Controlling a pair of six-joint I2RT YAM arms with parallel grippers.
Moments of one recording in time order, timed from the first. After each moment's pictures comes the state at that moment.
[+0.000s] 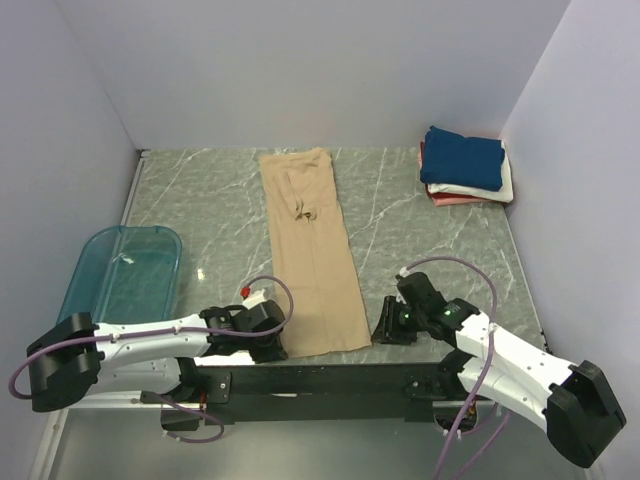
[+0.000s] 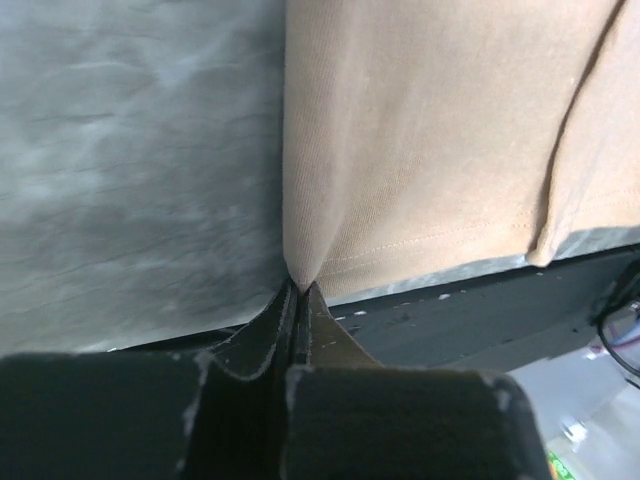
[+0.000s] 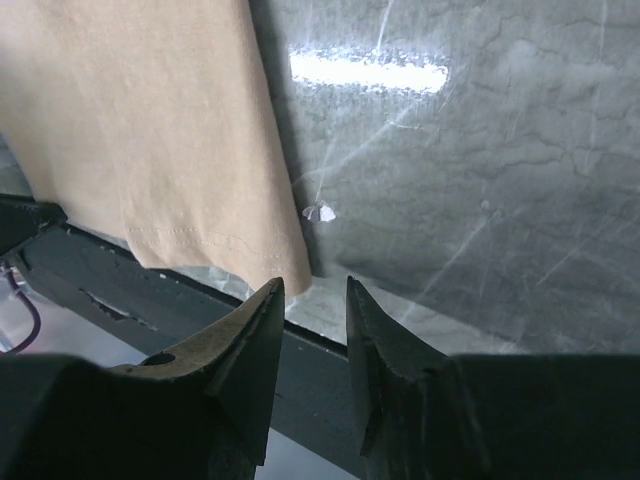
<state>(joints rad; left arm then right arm) -1.13 1.09 0.42 -0.41 -0.06 -1.37 0.62 0.87 0.34 -0.52 -0.25 0.80</state>
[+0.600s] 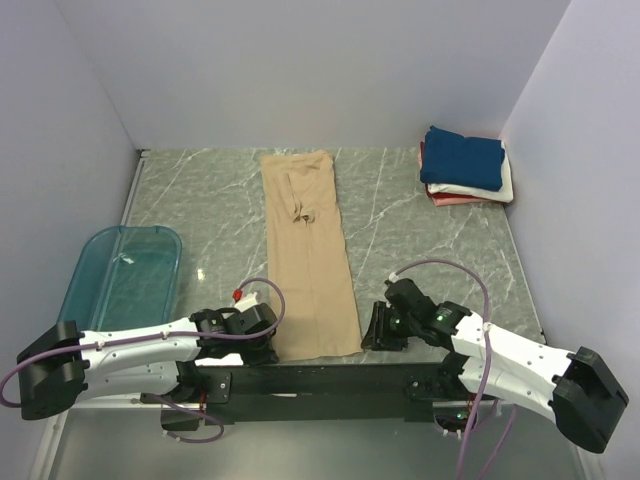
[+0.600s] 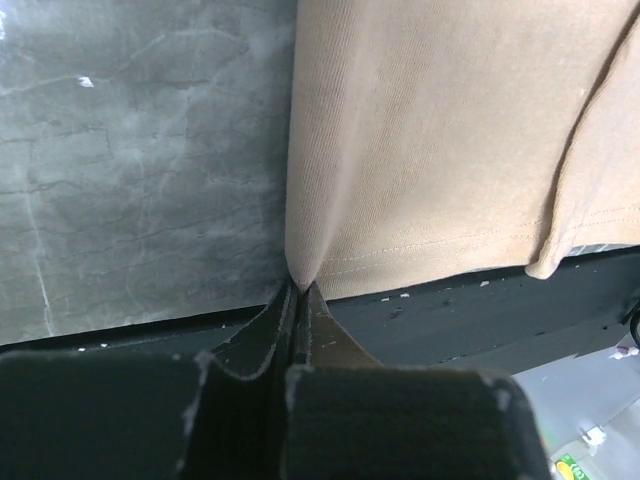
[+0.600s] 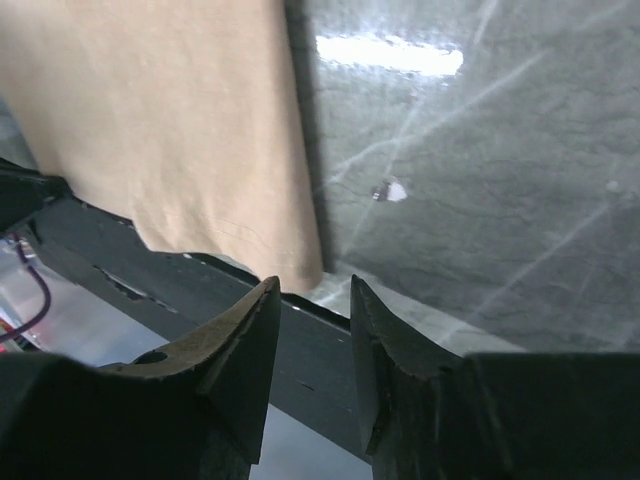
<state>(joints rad) -1.13 1.00 0.40 -0.52 -0.08 -1.37 0.79 0.89 0.34 -0.47 -0.22 0.92</state>
